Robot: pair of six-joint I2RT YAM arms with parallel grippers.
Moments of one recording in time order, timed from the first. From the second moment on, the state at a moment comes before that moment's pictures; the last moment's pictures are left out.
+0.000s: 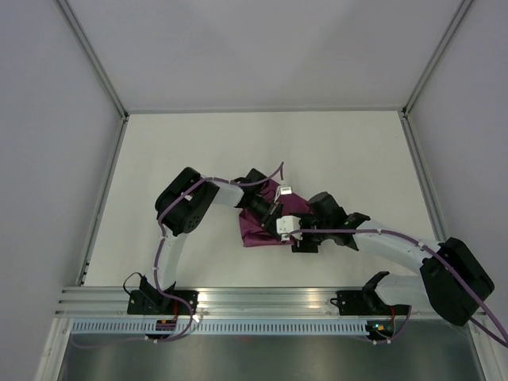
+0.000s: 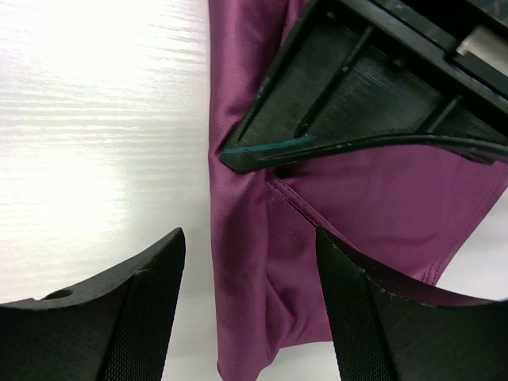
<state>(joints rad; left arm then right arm) -0.67 2.20 1.20 -0.11 1.22 -0.01 0.66 1.24 0.56 -0.26 -0.42 -0.89</state>
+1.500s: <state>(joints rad) -0.53 1.67 1.23 -0.20 0.33 -0.11 0.56 1.82 1.10 -0.71 -0.54 -0.82</state>
